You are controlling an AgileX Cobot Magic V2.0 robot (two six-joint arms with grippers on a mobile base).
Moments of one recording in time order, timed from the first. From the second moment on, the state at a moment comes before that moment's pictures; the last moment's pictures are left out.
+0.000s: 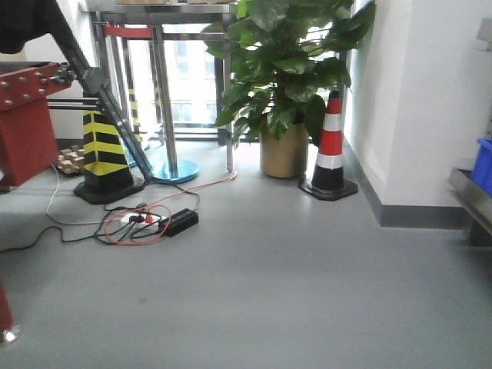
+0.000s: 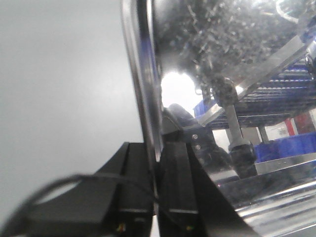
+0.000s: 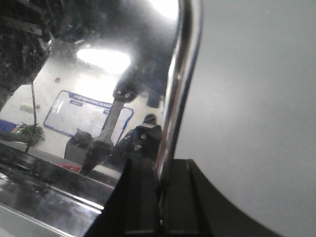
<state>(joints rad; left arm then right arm) -0.72 1.34 -1.56 0.15 1.26 -0.43 0.58 1.26 -1.46 0.02 1.20 0.35</state>
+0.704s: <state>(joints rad) -0.72 1.34 -1.56 0.15 1.26 -0.43 0.58 1.26 -1.46 0.02 1.19 0.35</state>
